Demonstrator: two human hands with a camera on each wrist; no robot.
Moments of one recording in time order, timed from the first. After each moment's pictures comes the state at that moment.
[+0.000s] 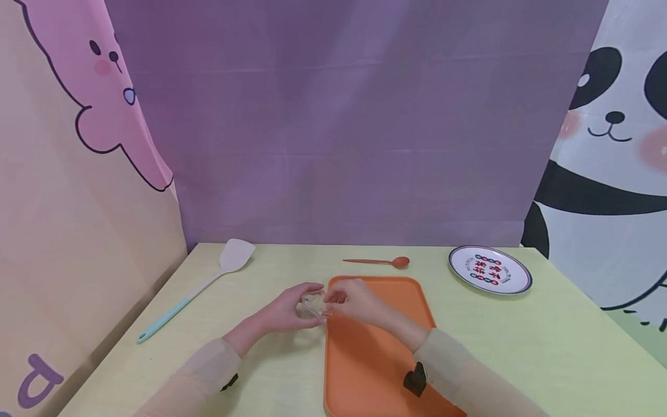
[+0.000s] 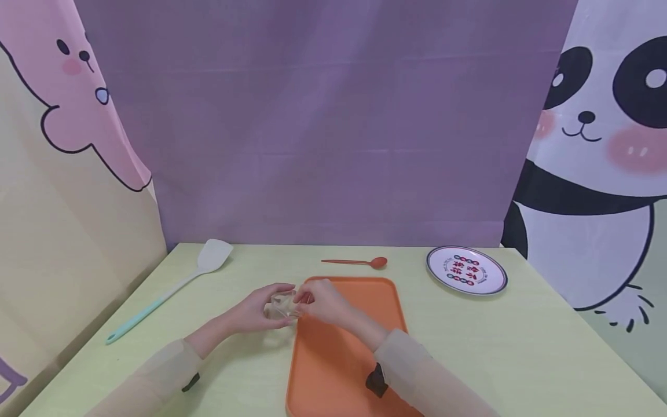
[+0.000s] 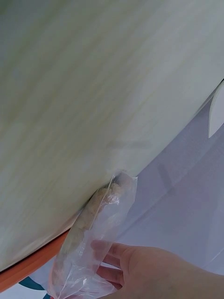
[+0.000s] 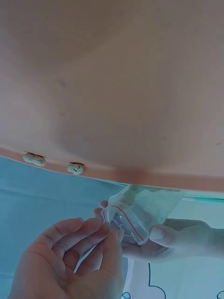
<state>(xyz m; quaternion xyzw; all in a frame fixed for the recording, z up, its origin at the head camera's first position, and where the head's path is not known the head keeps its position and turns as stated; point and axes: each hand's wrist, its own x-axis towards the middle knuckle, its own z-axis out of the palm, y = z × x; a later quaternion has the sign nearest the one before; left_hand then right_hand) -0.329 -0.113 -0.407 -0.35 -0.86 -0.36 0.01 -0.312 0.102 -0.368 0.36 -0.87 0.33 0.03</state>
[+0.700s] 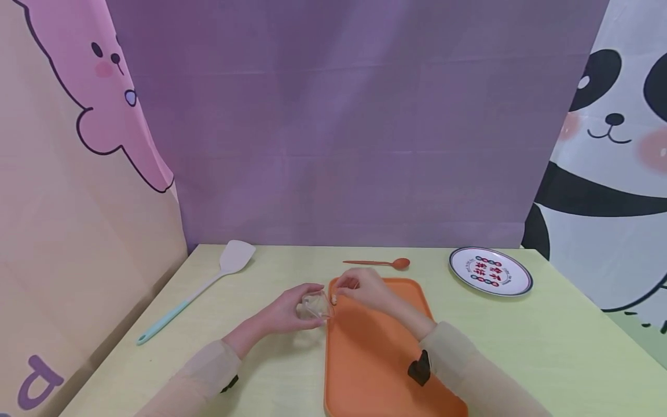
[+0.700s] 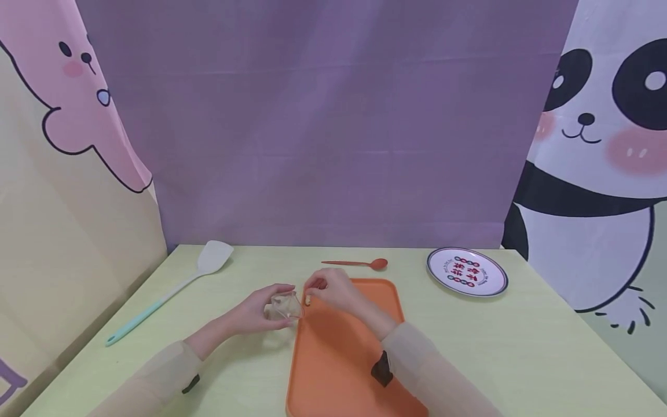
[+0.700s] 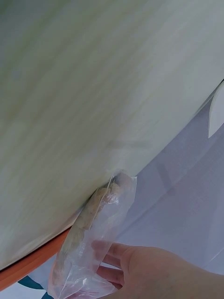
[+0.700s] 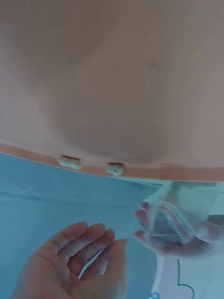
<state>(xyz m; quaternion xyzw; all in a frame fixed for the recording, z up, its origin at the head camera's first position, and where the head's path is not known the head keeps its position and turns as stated) -0.329 -0.114 -0.408 -0.35 -0.86 -0.36 0.02 -0.332 0.127 -0.365 0.34 -0.86 0.37 0.05</state>
